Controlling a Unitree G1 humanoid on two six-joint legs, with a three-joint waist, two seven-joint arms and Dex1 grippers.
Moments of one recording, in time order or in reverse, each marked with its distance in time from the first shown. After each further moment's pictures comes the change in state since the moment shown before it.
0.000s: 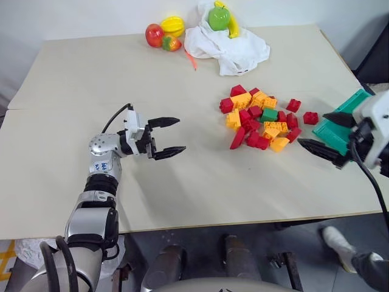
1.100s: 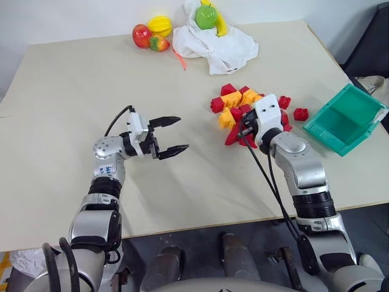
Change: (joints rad) left arm 0.048 -0.029 -0.001 -0.037 0.008 -0.044 0.085; right arm -0.265 0.628 0.460 0.360 -0.384 -0.234 -0.358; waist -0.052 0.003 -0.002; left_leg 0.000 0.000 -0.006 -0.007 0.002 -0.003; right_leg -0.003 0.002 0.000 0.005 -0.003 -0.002
